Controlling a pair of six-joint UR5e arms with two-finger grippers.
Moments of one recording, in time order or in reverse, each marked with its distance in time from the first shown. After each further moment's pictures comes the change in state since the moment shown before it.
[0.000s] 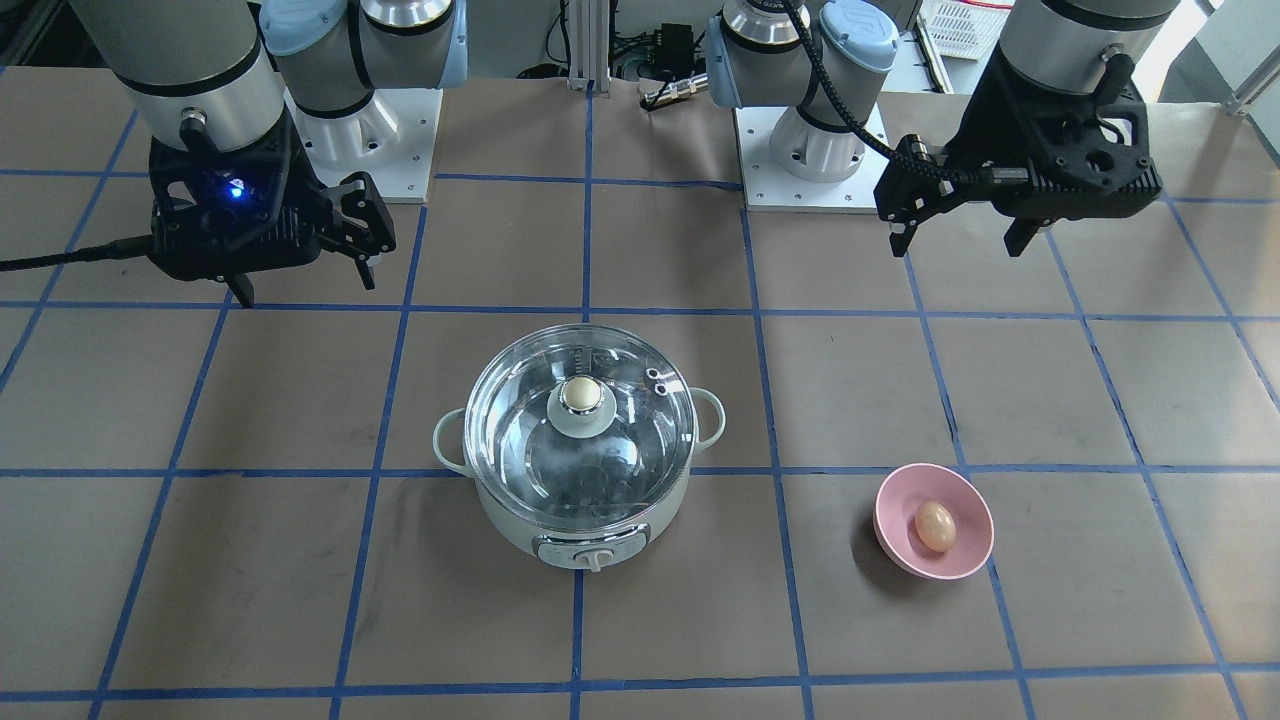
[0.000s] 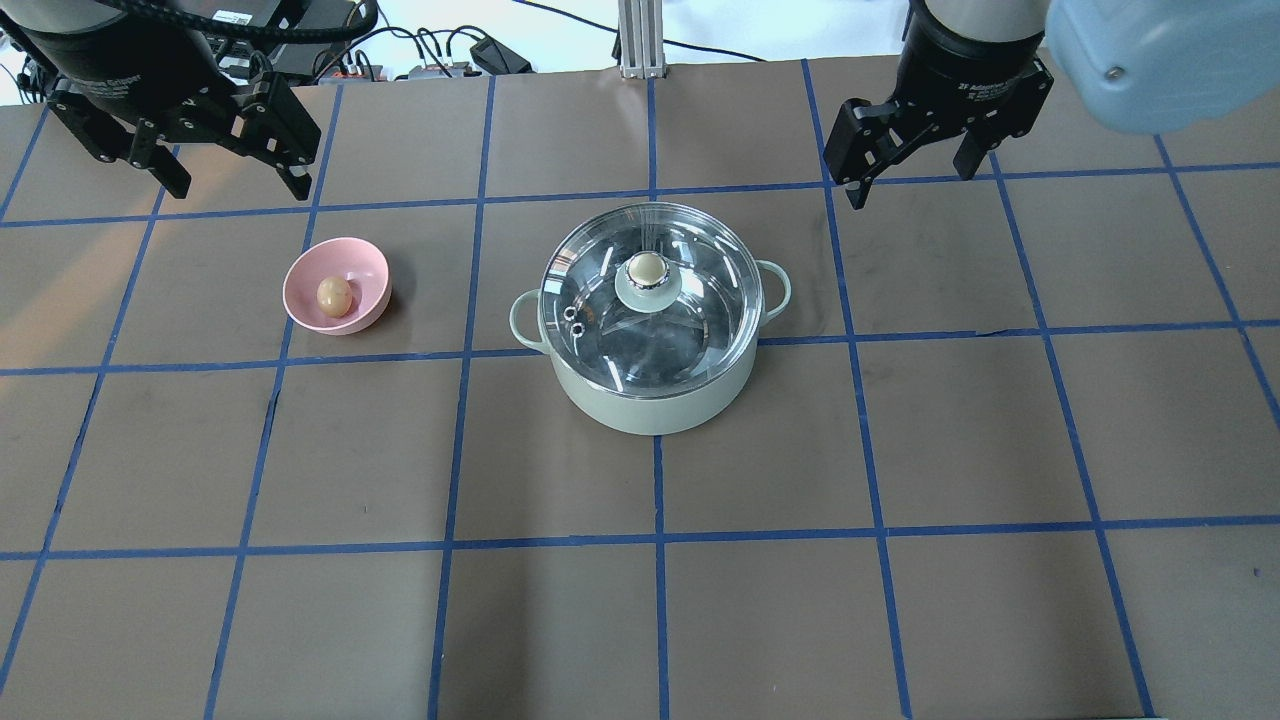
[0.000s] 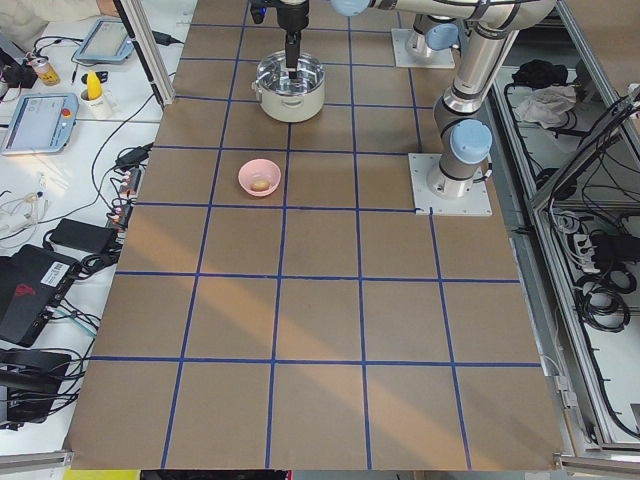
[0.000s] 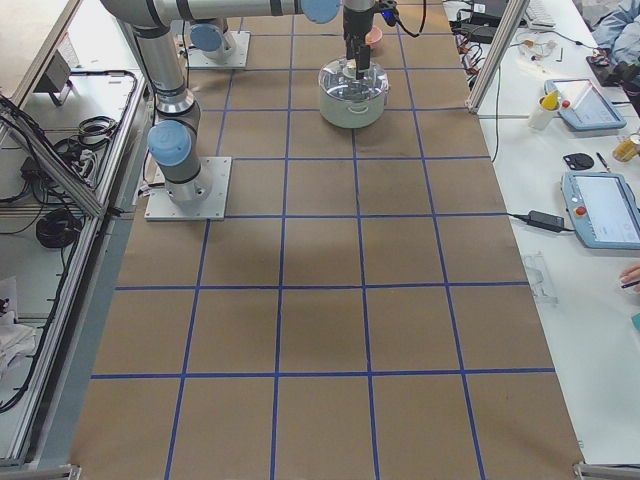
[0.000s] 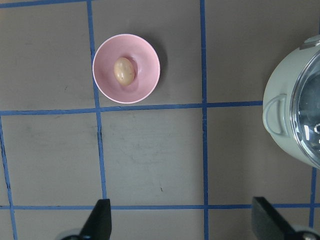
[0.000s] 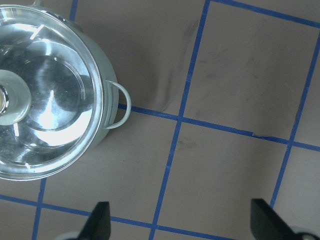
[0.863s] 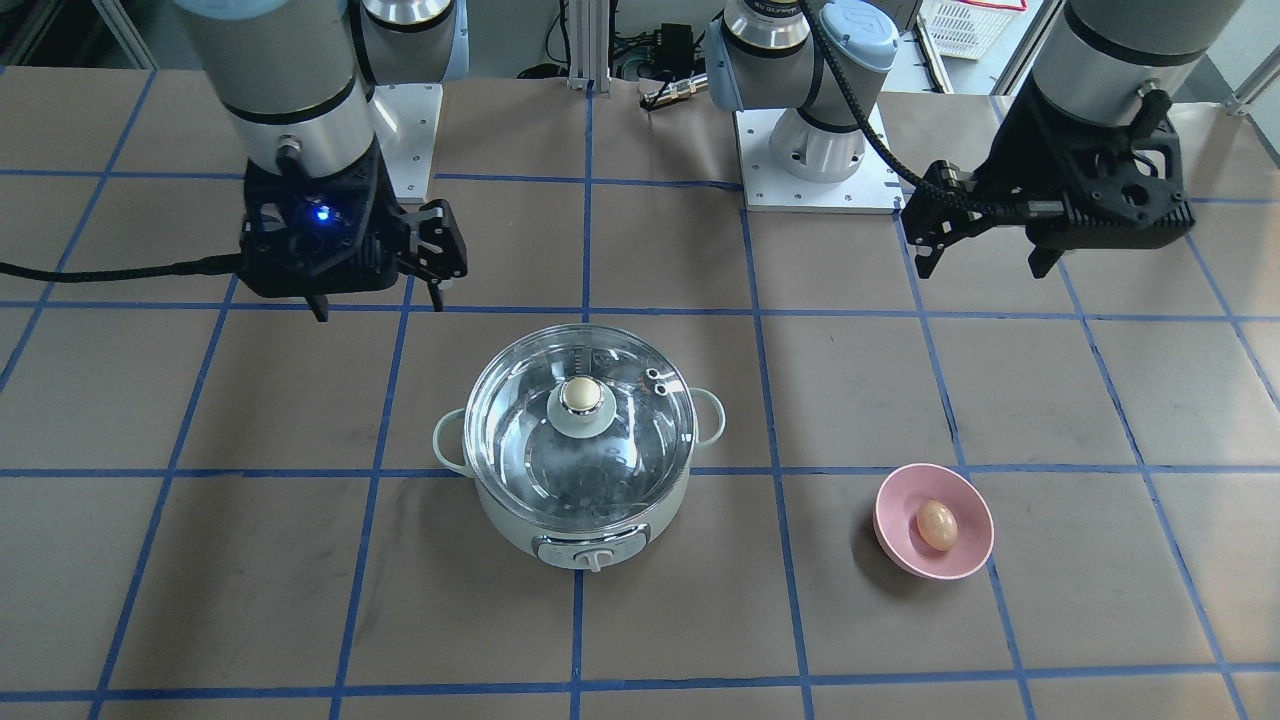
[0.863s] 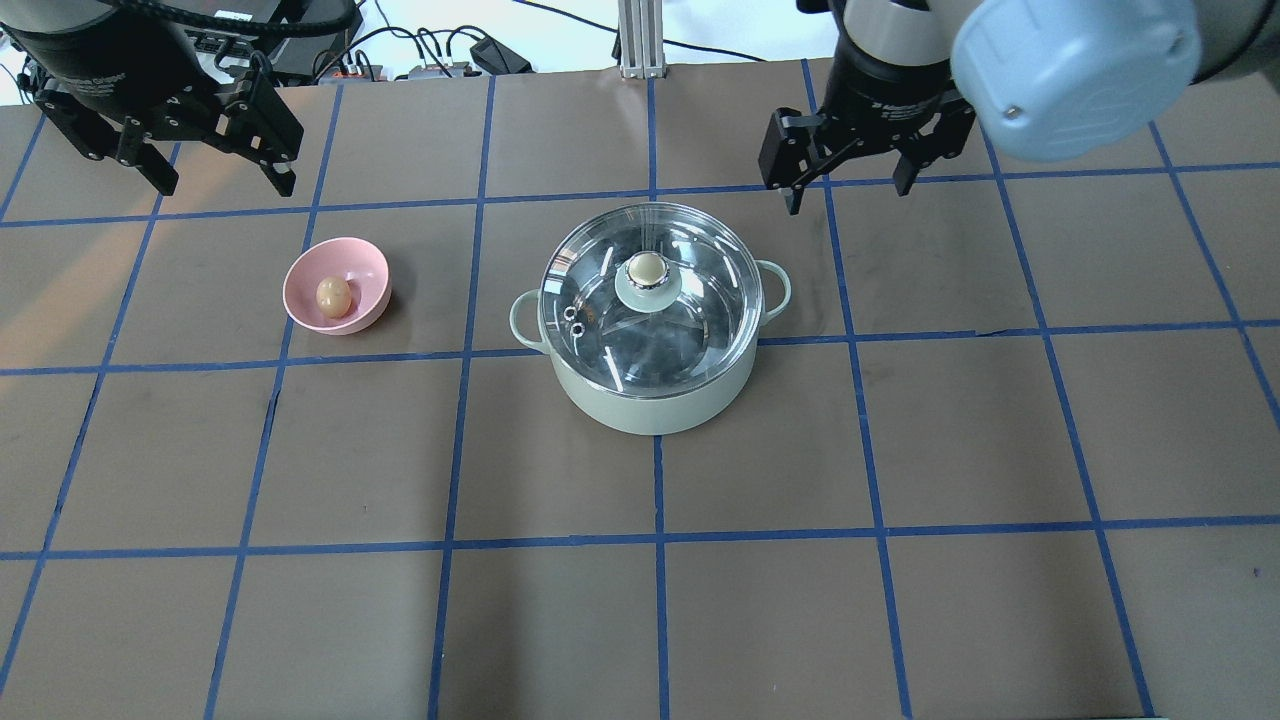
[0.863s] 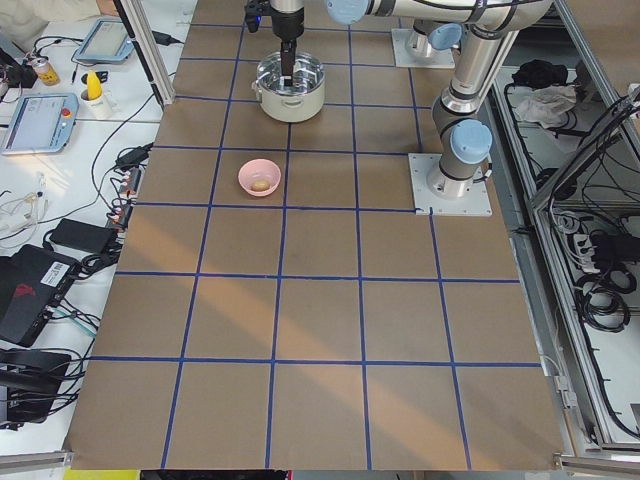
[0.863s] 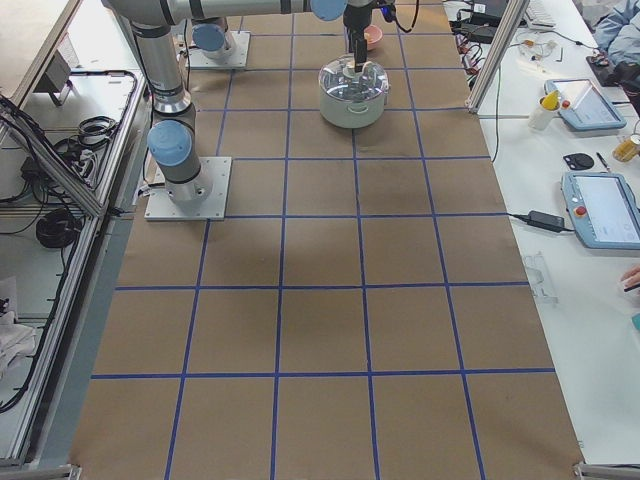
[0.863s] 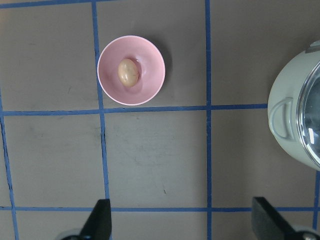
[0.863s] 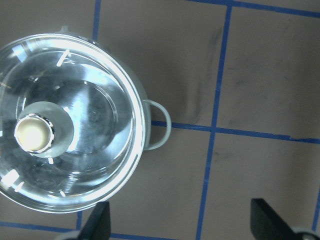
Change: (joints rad) left arm 0.046 -0.025 -0.002 0.025 -0.002 0.046; right arm 0.099 0.044 0.001 -0.067 0.010 0.199
